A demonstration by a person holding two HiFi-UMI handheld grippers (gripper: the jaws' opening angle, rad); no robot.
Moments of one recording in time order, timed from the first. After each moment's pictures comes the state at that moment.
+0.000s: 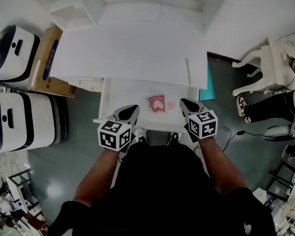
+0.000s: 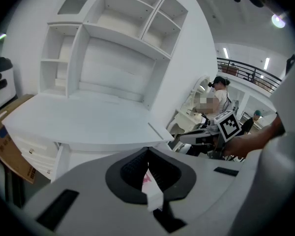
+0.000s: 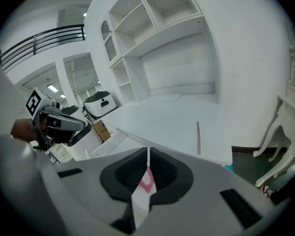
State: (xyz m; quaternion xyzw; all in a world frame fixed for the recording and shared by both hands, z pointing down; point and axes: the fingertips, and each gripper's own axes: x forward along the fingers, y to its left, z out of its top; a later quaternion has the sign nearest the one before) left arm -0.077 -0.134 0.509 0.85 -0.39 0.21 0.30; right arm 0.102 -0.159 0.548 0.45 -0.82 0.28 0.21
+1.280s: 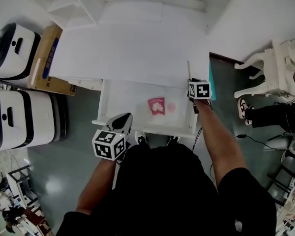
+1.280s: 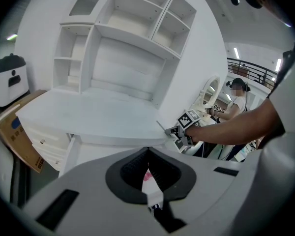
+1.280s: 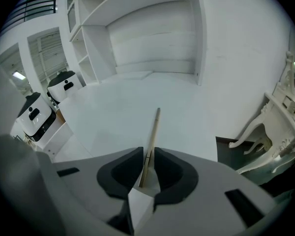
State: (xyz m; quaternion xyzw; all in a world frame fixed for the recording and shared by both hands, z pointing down) left arm -0.101 -0.124 0.516 0.81 -0.43 0.22 0.32; right arm 0.184 -0.299 0.665 0.53 -0.72 0.31 0.33
